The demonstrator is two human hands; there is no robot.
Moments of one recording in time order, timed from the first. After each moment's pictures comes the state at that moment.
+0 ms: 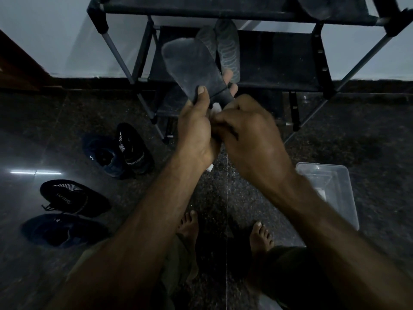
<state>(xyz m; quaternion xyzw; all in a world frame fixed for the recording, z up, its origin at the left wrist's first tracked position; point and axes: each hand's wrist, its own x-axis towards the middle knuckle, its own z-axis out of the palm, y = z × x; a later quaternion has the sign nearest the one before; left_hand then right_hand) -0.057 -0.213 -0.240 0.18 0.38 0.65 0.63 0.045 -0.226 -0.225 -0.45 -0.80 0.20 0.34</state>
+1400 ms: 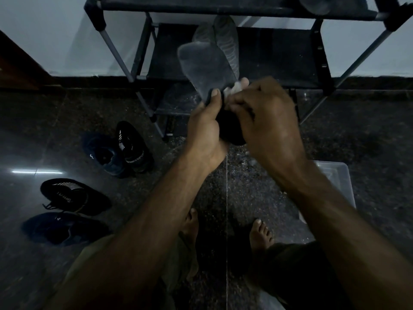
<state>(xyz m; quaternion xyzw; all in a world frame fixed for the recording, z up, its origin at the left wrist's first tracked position) -0.041 -0.221 -0.240 0.16 0.39 0.61 0.67 0.061 -0.209 -0.224 -0.49 -0.77 0.17 0.37</state>
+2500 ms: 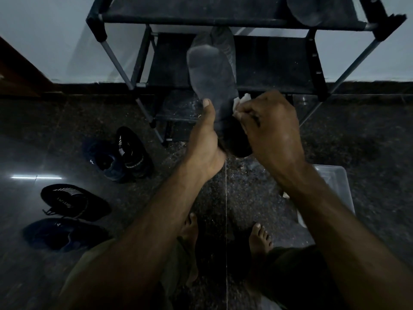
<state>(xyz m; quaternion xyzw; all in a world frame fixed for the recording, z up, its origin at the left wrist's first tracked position) -0.042 -0.217 -0.252 0.15 0.43 0.55 0.70 0.077 -0.198 -0.237 -0.54 -0.76 0.16 0.32</state>
